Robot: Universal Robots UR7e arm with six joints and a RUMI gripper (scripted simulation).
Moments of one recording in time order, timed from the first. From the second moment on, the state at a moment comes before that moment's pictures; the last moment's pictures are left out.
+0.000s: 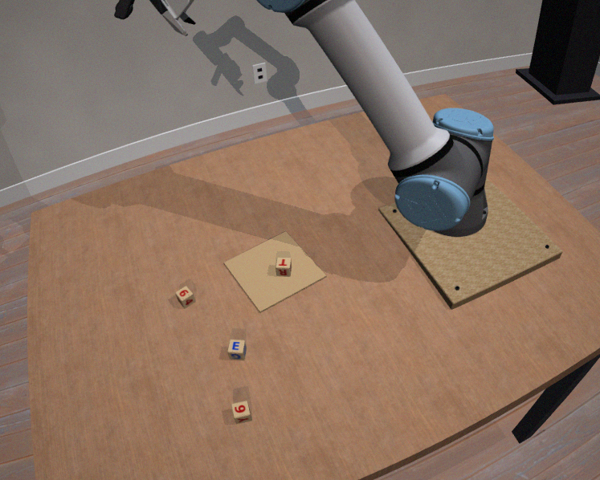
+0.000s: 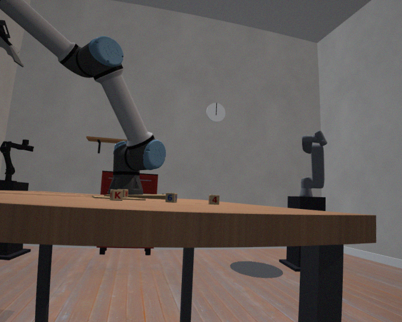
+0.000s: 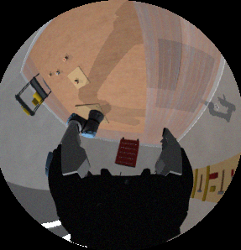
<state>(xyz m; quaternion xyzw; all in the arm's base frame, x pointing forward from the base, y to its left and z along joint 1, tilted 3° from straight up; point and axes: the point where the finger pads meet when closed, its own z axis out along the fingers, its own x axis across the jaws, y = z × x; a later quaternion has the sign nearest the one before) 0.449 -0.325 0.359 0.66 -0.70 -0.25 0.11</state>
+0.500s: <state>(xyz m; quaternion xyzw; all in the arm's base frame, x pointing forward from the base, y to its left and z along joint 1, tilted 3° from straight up) 0.526 -0.270 0.314 0.68 -0.70 -0.17 0.14</state>
